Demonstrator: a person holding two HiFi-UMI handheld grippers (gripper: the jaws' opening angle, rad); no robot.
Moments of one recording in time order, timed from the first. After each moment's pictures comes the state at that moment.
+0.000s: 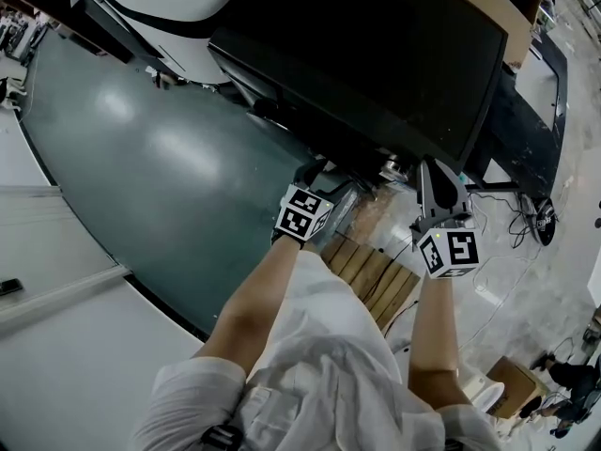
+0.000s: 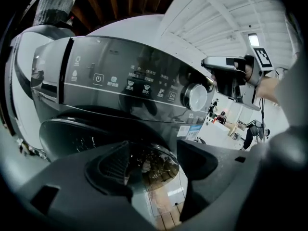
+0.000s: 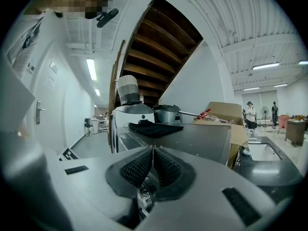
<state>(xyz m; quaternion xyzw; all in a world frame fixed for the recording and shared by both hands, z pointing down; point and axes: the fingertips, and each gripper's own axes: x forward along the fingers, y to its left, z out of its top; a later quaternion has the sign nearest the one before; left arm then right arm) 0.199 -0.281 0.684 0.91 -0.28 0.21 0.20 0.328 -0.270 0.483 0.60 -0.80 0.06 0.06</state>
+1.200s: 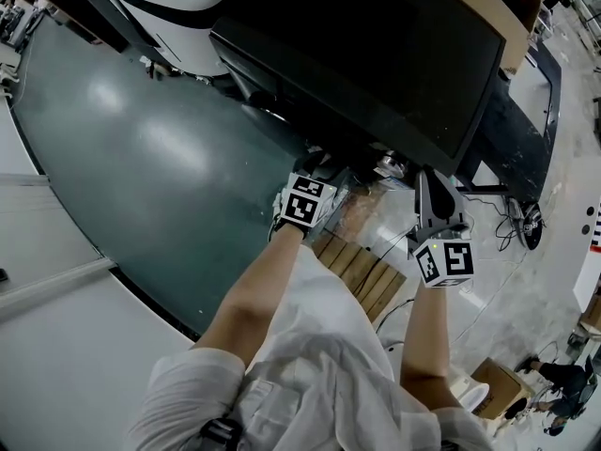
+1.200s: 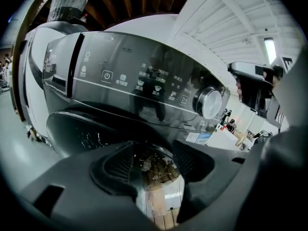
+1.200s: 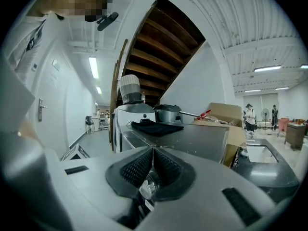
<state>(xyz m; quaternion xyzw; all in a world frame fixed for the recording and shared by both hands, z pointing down) 0.199 -0.293 0.690 0.88 -0.34 0.22 0.25 0.325 -0.245 0.481 0.60 -0.80 0.06 0.07</state>
